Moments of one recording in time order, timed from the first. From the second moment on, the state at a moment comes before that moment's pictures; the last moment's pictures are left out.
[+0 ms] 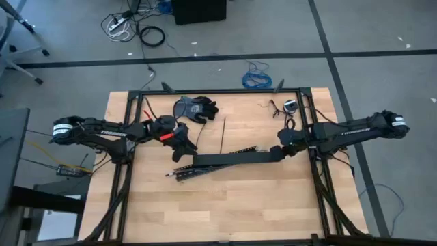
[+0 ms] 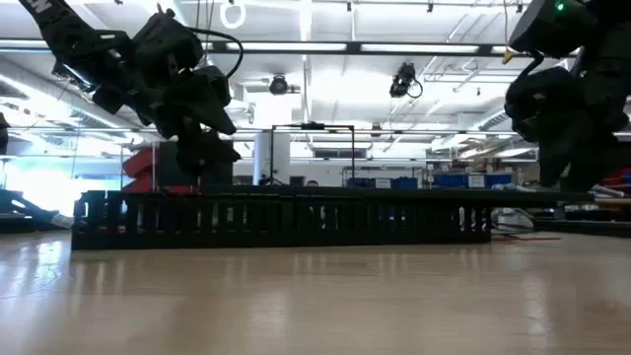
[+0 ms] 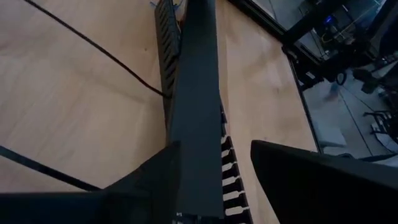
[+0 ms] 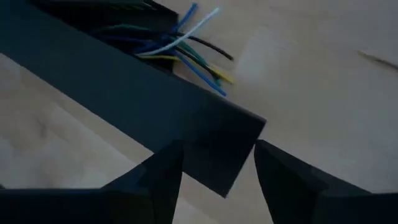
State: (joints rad) left arm 0.25 1.22 0.42 0.29 0.48 -0.42; right arm 0.02 0.86 0.45 -0.64 -0.05 1.24
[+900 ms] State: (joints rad) left arm 0.25 1.22 0.42 0.26 0.48 -0.40; right arm 0.02 0.83 0.38 -0.46 -0.11 1.14
